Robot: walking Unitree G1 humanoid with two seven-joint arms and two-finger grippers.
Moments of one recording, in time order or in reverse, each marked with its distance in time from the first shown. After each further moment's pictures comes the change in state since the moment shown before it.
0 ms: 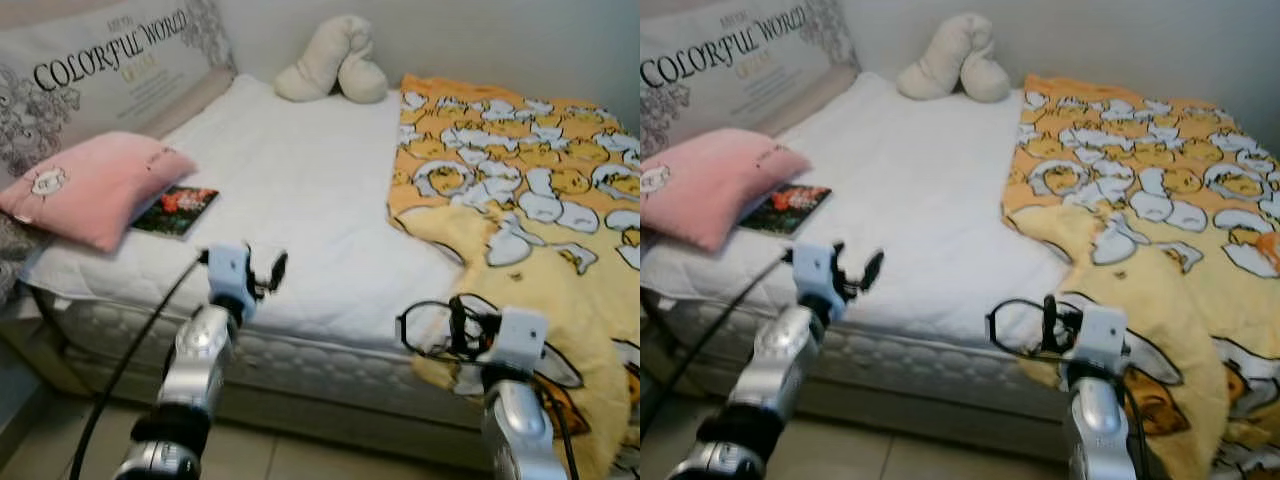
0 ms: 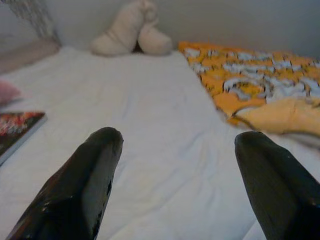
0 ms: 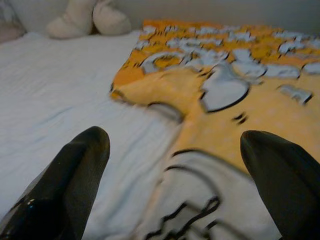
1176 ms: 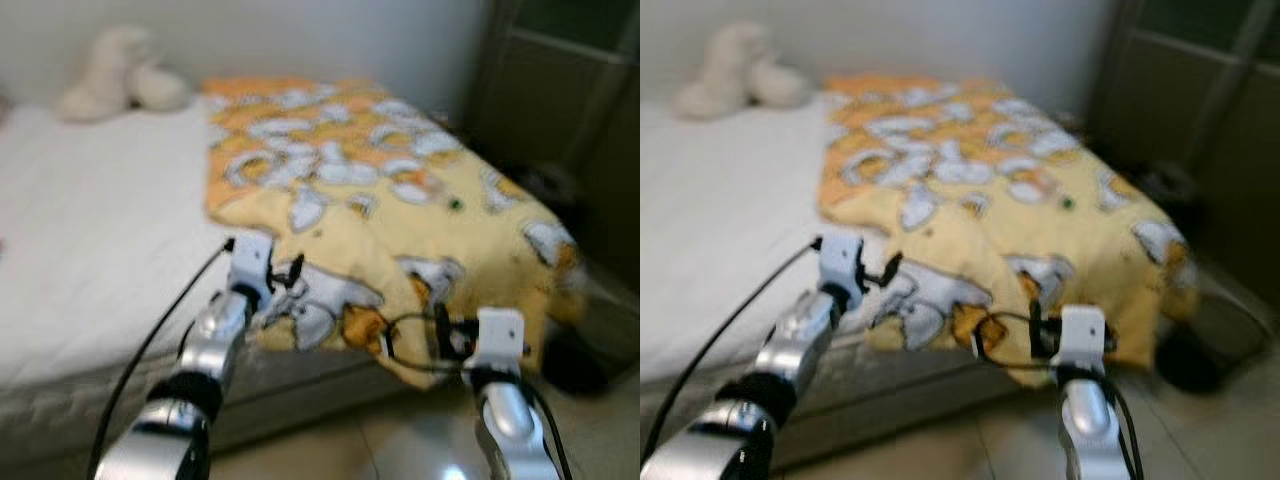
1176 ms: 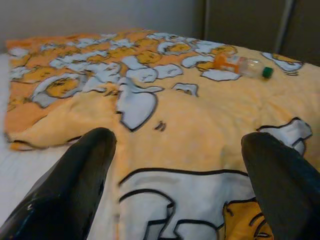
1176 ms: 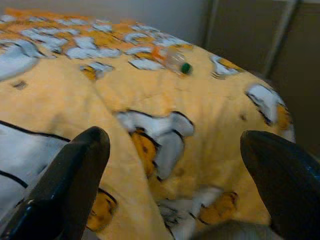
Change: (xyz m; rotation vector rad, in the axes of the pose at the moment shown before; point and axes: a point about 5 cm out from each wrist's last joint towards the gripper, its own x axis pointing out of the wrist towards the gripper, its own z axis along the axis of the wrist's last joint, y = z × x) left arm 0.022 -0.007 -0.006 0.085 0.105 -0.046; right arm -0.005 0.007 -0.013 -0.118 0.034 0.081
